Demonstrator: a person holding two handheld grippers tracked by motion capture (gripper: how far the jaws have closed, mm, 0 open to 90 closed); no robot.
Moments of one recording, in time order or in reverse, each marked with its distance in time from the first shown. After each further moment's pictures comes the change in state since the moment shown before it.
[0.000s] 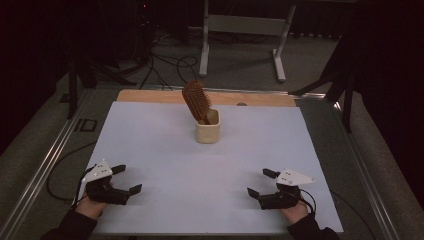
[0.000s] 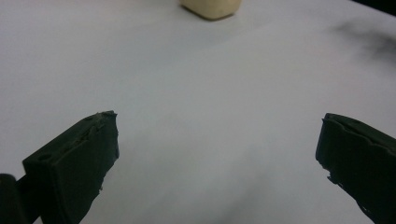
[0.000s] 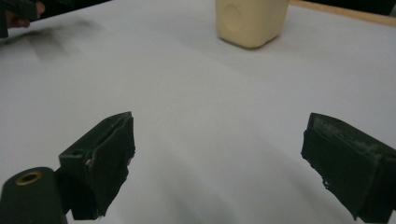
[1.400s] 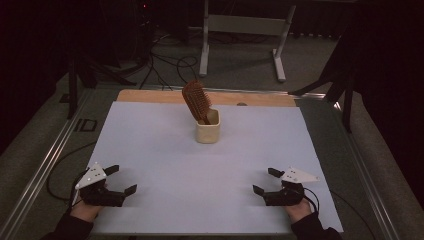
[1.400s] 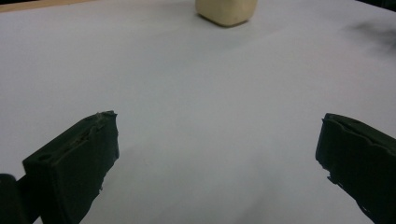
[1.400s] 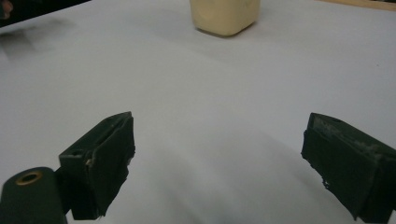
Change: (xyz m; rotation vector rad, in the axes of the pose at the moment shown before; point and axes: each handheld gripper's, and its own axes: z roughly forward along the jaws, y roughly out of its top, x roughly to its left) left arm 0.000 -0.007 -0.010 -0.052 0.059 0.019; right arm -0.021 -0.014 -0.001 -0.008 -0.031 0.051
